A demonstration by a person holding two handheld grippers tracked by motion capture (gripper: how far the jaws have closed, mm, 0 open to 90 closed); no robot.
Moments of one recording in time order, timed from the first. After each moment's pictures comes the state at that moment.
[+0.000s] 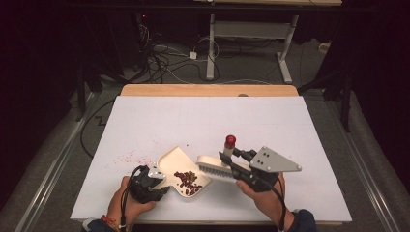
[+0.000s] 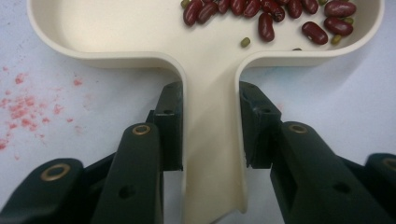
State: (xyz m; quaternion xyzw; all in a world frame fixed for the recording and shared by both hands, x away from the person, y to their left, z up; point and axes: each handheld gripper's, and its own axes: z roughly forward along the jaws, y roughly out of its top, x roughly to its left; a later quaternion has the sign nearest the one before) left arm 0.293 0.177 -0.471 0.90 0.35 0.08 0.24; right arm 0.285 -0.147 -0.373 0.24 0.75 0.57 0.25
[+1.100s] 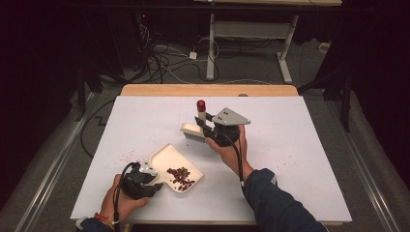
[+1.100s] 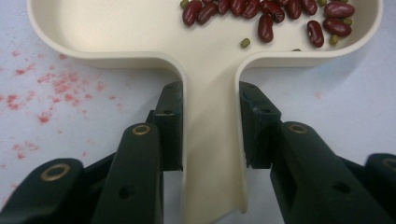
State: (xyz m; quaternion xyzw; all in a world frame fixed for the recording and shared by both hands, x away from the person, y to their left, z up) left arm 0.301 0.198 -0.472 0.89 0.38 0.08 0.24; right arm 0.404 -0.075 -0.399 0.26 0.75 0.54 0.27
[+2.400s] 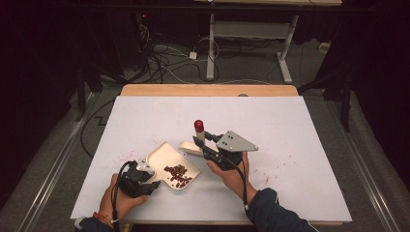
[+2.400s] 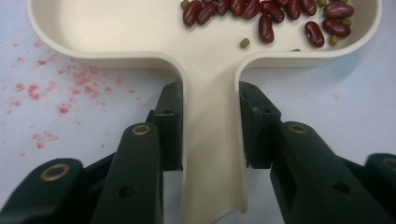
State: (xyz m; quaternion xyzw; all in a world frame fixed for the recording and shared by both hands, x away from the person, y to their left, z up) left arm 0.304 0.204 -0.472 0.88 0.39 0.08 0.24; right arm 0.347 -0.080 -0.413 0.23 0.73 0.59 0.25
